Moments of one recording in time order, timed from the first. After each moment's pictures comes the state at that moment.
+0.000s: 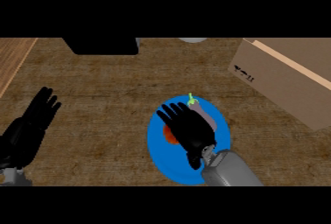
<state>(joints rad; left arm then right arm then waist) 0.00 0.24 0.17 -1.67 0.24 -0.08 0.26 -0.37 -0.01 0.52 -1.47 1.16 0.48 0.19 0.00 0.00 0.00</state>
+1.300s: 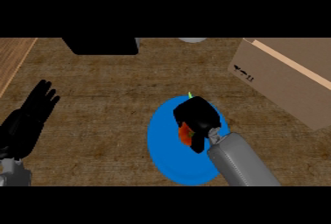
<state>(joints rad) -0.07 0.23 0.22 -1.64 0.22 -0.10 0.31 -0.47 -0.05 0.43 -1.28 1.13 0.34 0.07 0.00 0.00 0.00</state>
